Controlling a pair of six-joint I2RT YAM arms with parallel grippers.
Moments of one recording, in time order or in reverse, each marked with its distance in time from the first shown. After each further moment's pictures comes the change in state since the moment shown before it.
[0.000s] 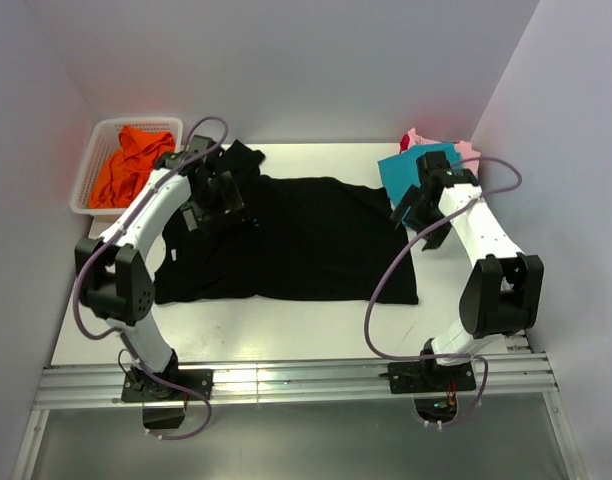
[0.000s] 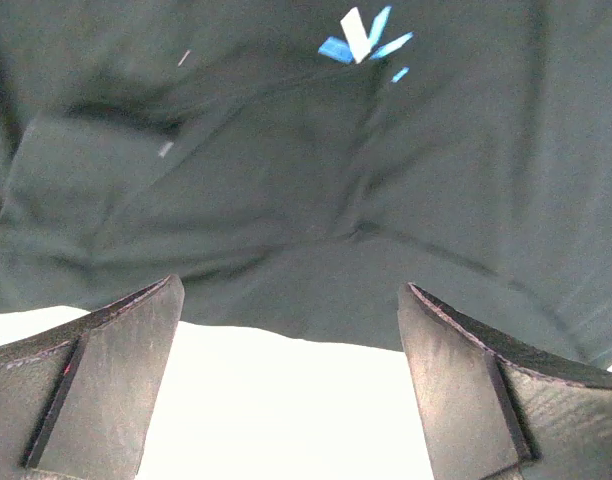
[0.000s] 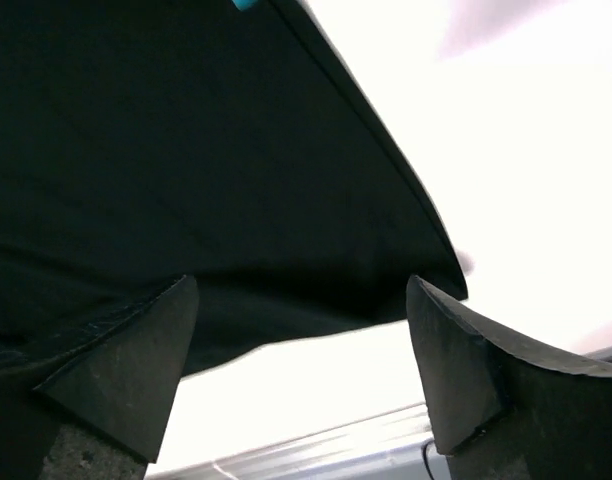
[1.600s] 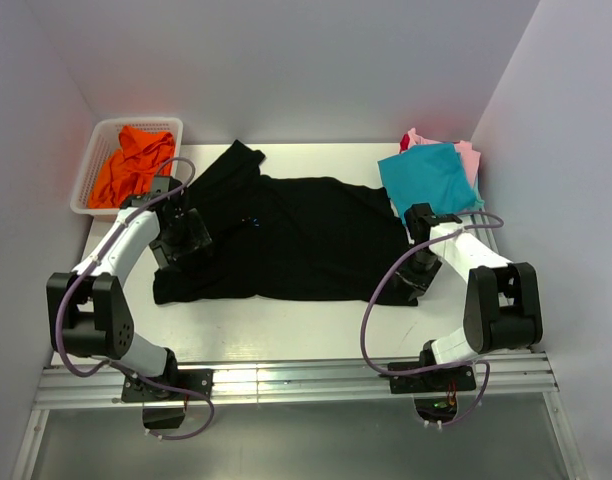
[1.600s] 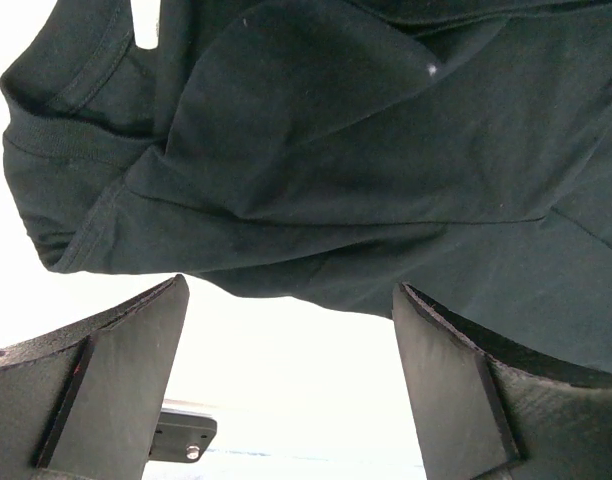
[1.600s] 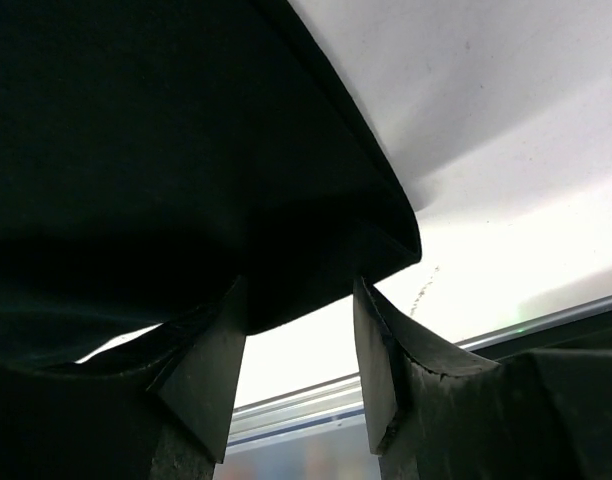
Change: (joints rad) left arm 0.199 -0.295 -0.518 0.143 0.036 0.098; right arm 0.046 -0.119 -0.504 0.112 -0.066 0.060
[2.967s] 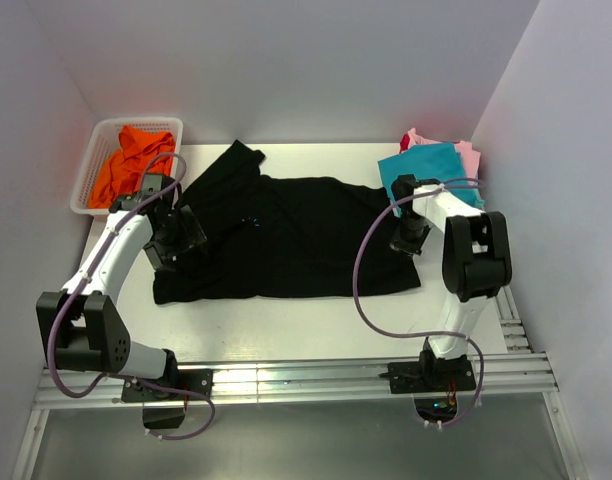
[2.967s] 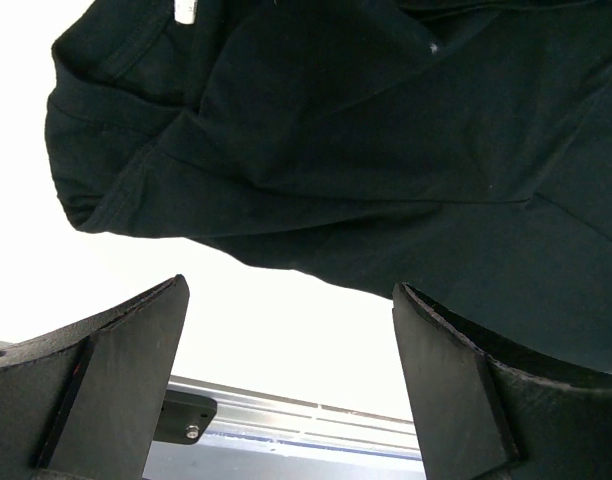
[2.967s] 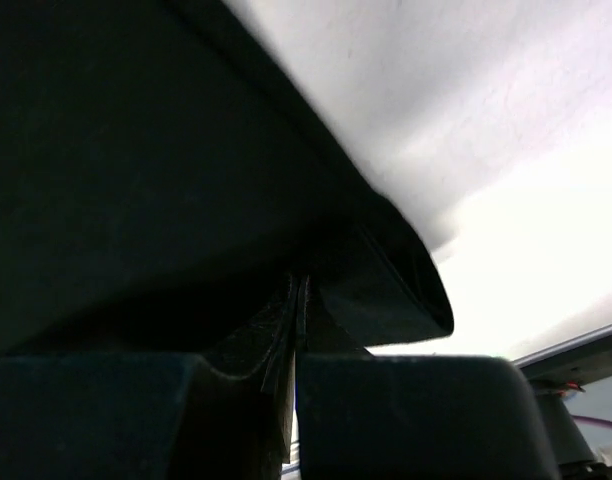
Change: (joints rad) left arm 0.004 -0.085 0.023 -0.078 -0.028 -0.030; right arm 0.013 0.353 0.367 -0.067 0.126 -0.058
